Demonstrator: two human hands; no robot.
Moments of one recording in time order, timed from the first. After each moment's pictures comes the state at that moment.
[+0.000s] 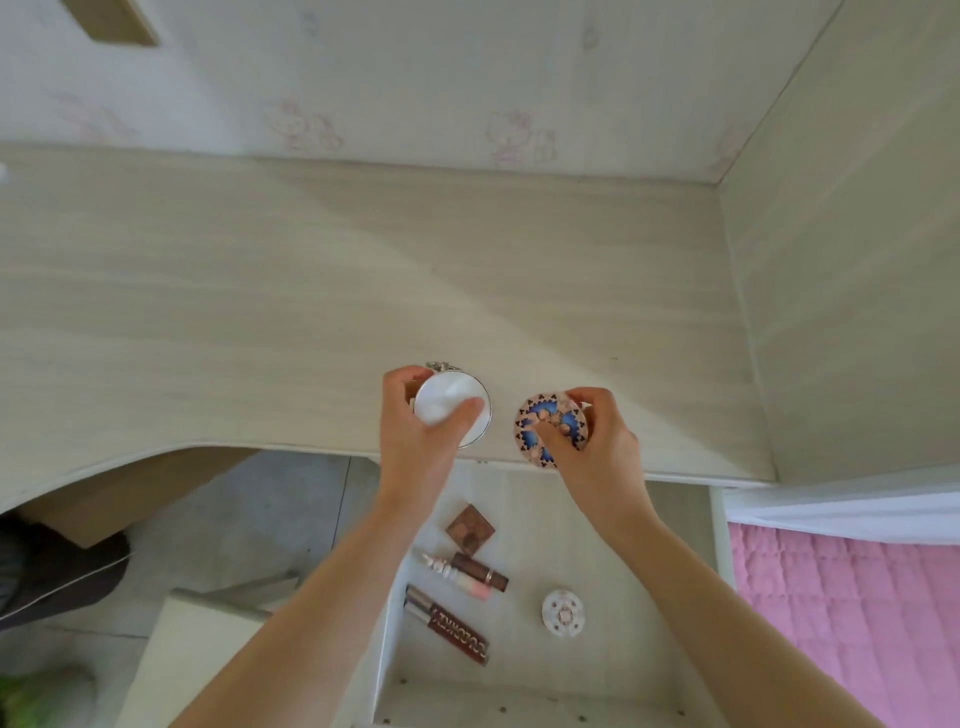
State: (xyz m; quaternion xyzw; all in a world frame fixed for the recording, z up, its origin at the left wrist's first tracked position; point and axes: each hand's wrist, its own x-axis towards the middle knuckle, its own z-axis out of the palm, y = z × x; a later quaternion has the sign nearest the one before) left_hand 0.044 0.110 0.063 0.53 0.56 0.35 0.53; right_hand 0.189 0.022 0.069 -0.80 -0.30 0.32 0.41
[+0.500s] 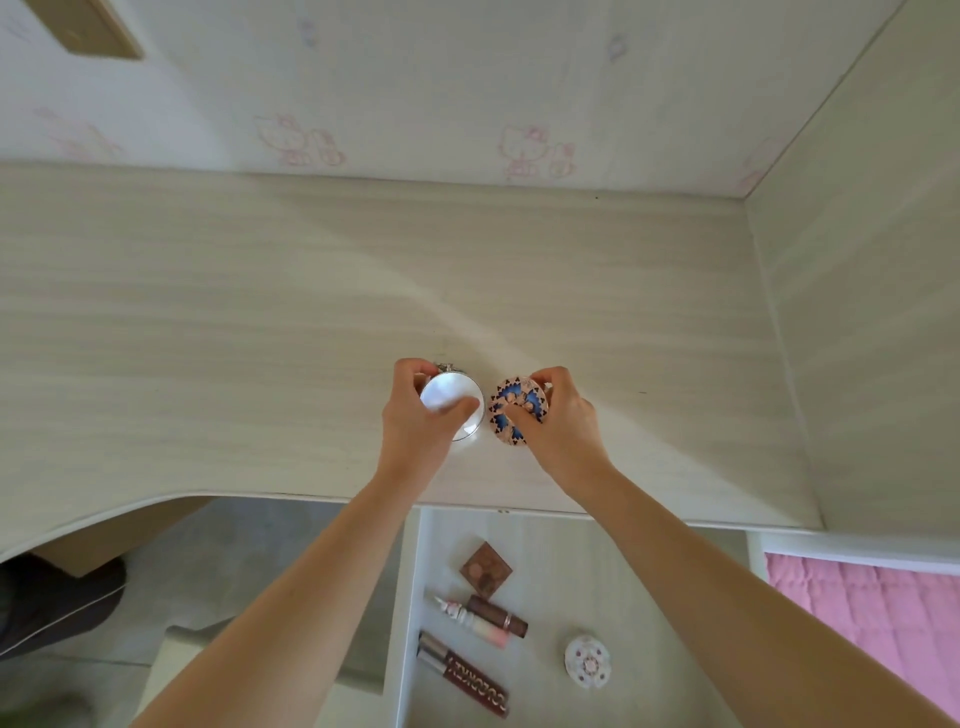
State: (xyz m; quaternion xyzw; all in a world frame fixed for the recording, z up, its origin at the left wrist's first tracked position) left_hand 0.051 0.193 0.025 0.59 0.57 0.27 0.51; right_hand 0.192 0.121 0.031 -0.80 -0.33 0.36 0.34
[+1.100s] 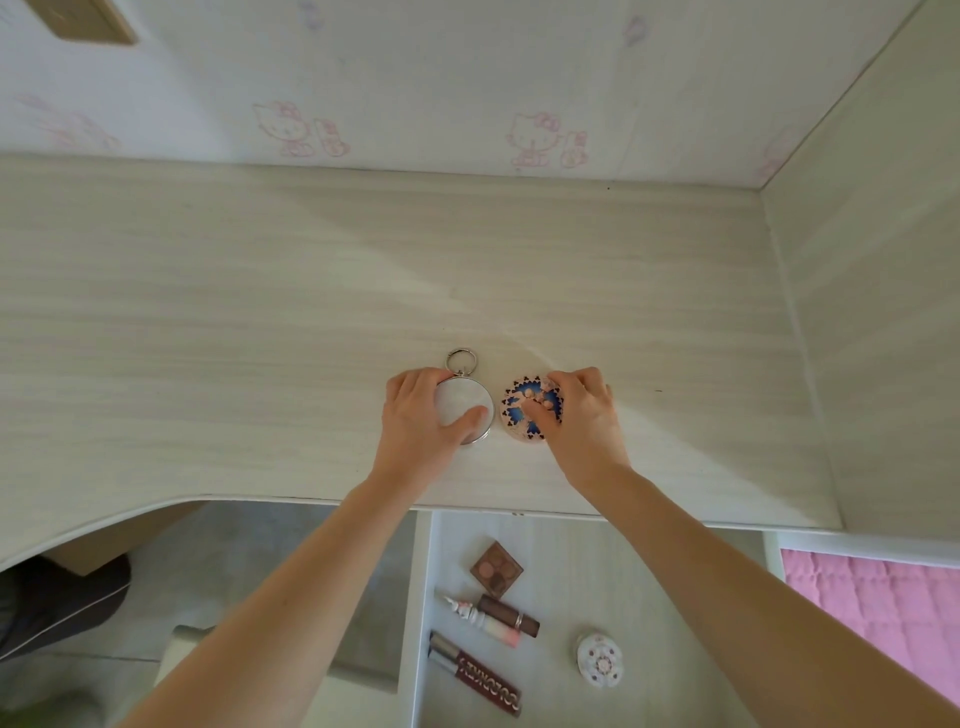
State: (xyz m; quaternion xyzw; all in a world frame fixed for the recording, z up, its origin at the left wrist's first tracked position) left_hand 0.033 0.209 0.000 0.75 0.52 0.17 0.37; right_hand 0.199 0.123 0.006 -0.84 -0.43 0.23 0.23
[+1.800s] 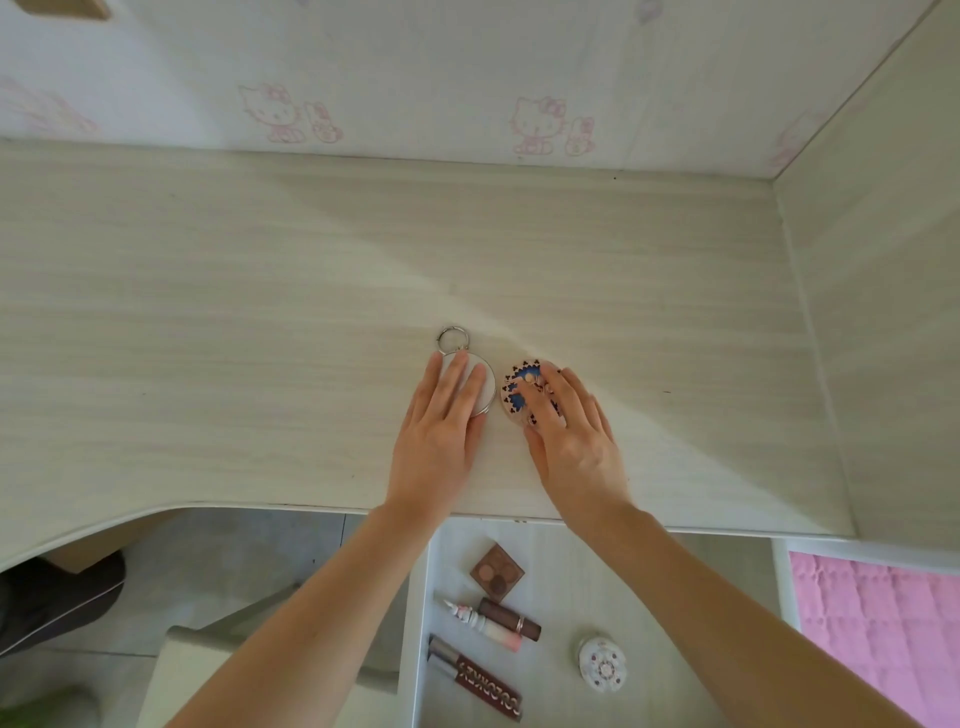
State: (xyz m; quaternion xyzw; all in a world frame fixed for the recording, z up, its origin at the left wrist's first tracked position) left_hand 0.036 0.198 -0.034 0.89 0.38 0.18 0.17; right_hand 0.185 0.105 -0.025 -0.78 -0.59 0.04 0.21
